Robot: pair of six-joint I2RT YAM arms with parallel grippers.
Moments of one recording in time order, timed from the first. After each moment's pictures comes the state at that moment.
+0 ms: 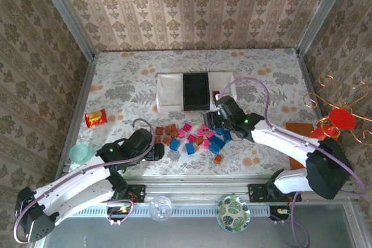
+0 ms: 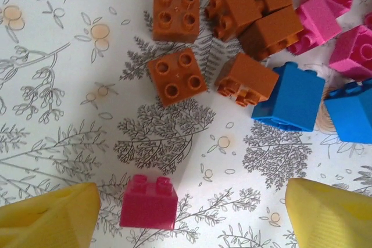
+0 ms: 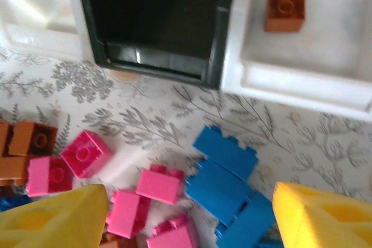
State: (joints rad) left arm -0.90 0.74 0.50 -0.78 -0.20 -0.70; right arm 0.67 1.31 0.80 -0.30 0.18 0.42
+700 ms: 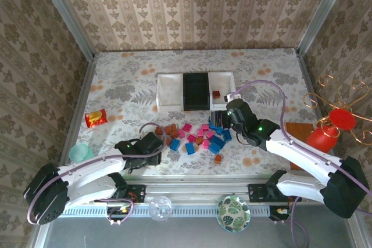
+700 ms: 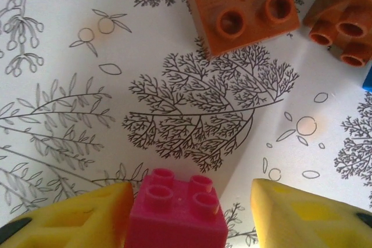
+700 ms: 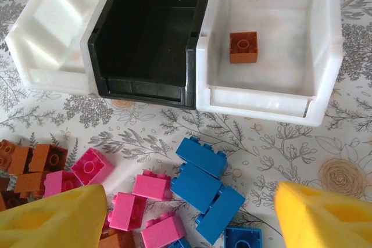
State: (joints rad) left arm -0.90 1.01 0.42 -0.65 -0.20 -0.74; right arm 0.67 1.11 0.75 -0.32 0.26 0.44
